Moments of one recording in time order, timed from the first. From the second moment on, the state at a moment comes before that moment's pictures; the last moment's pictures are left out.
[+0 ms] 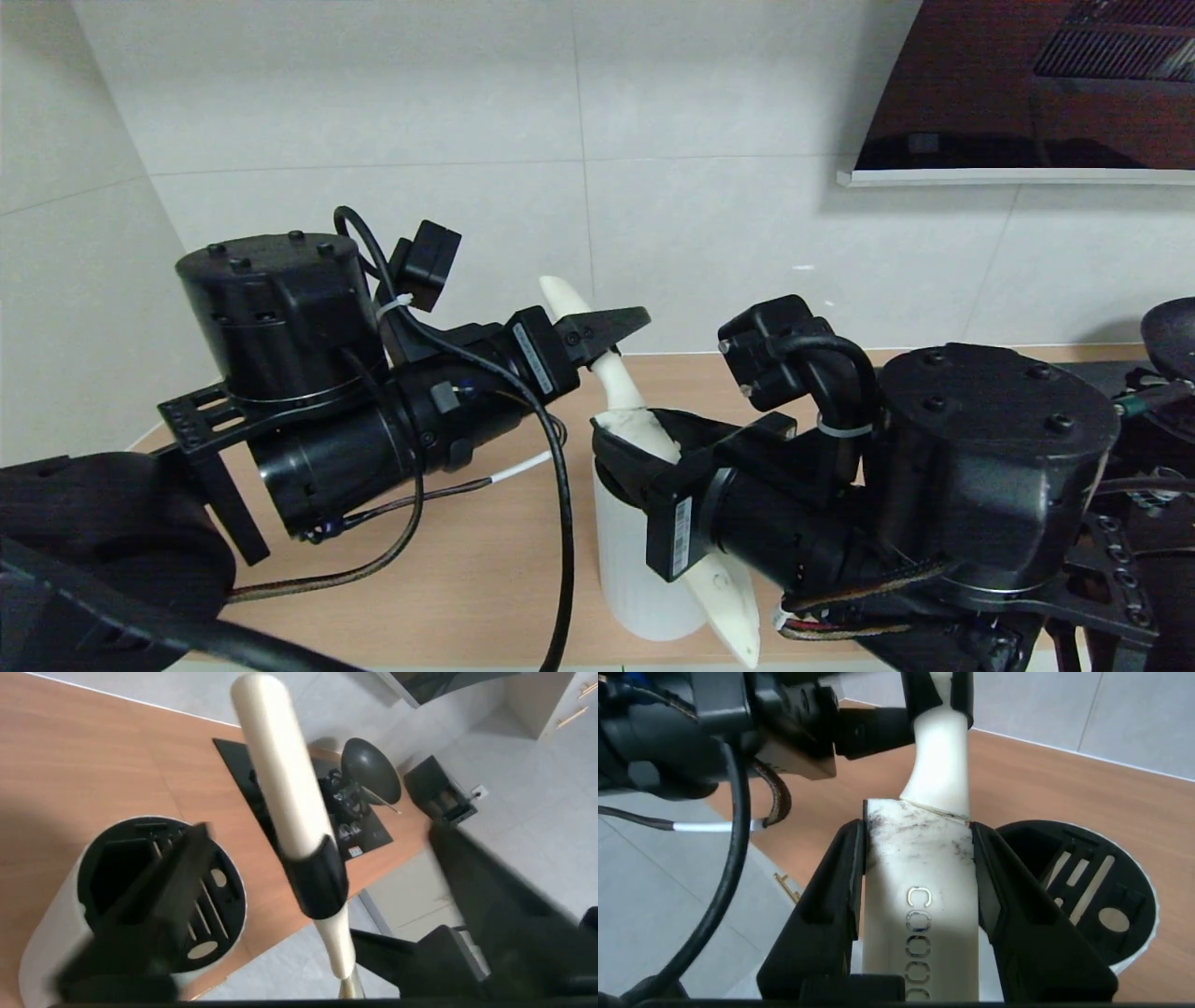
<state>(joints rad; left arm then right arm) -0.65 1.63 -0.81 -0.77 -0.13 -0.76 1.06 1.72 -0.84 -0.81 -0.31 0.18</state>
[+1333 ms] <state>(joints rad) -0.65 1.62 -0.88 -0.70 -0.01 -0.73 1.01 1.66 -0.82 -0.85 -0.32 0.18</state>
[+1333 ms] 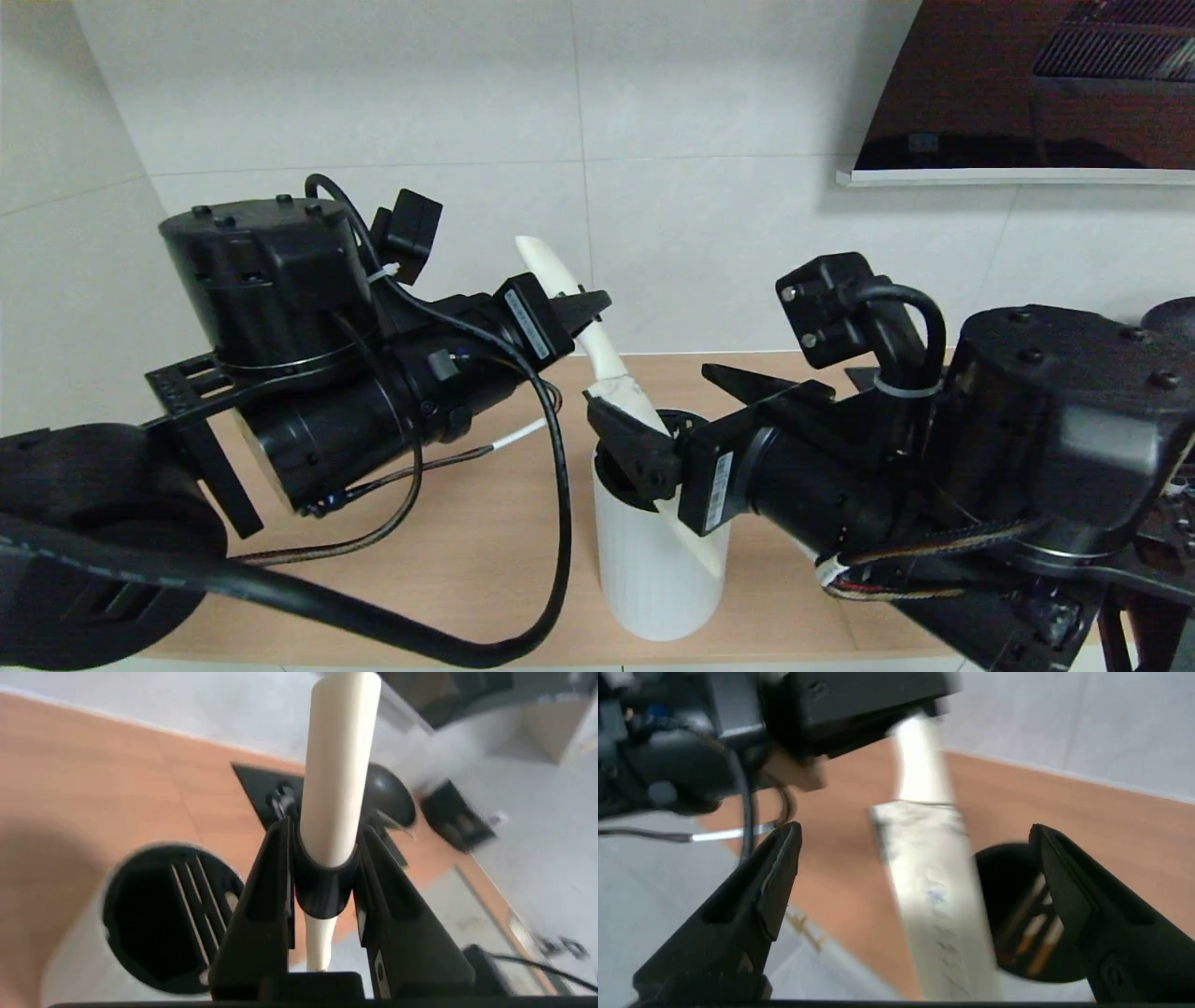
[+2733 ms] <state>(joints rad) -0.83 1.83 -0.94 -1.15 0.59 0.04 0.62 1.56 -0.77 -0.75 -0.22 0.18</state>
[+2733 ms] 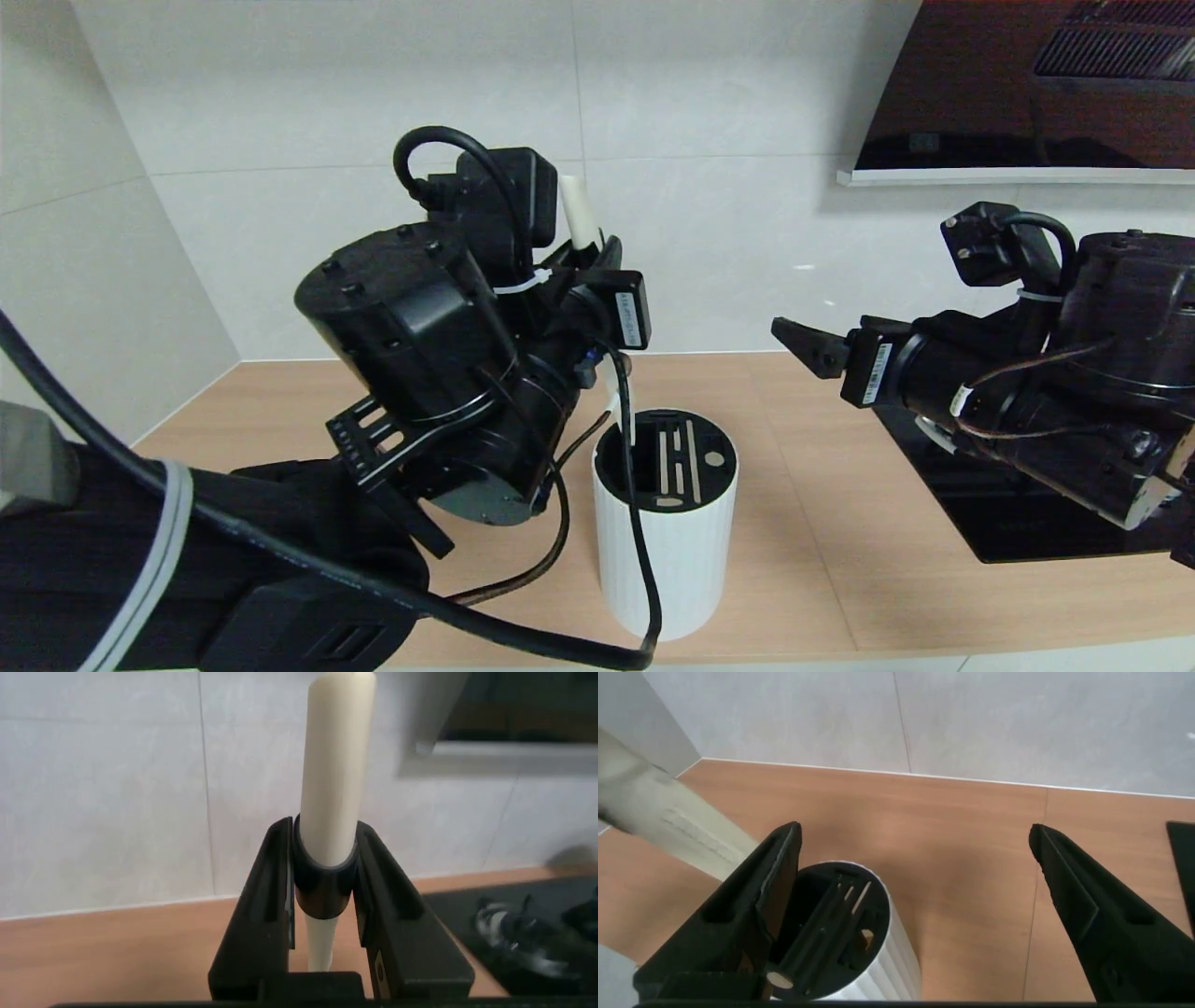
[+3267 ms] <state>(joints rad) -0.88 1.85 -0.92 -1.15 0.61 0.03 0.62 1.57 -0.77 -0.75 -0.22 0.18</state>
